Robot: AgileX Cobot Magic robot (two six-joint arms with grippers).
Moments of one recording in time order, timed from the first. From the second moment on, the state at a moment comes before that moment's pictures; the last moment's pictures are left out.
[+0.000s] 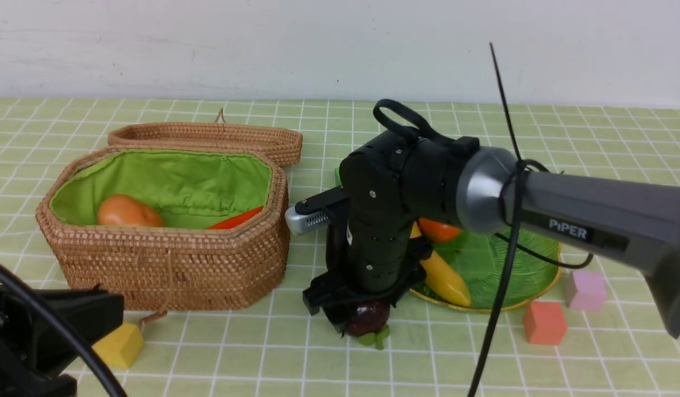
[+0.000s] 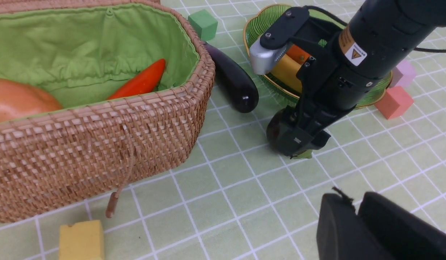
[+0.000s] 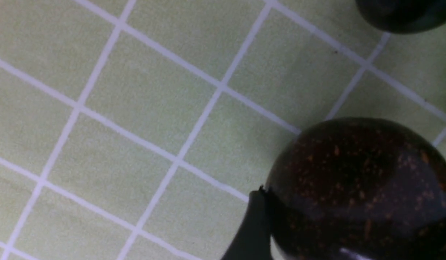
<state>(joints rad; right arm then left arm) 0.72 2.11 -1.69 0.00 1.02 0.27 -0.32 0.60 -0.62 -0.39 0.60 0.22</state>
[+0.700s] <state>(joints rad) 0.71 2.14 -1.75 0.06 1.09 0.23 -0.32 0.60 -0.62 -0.39 0.60 0.22</state>
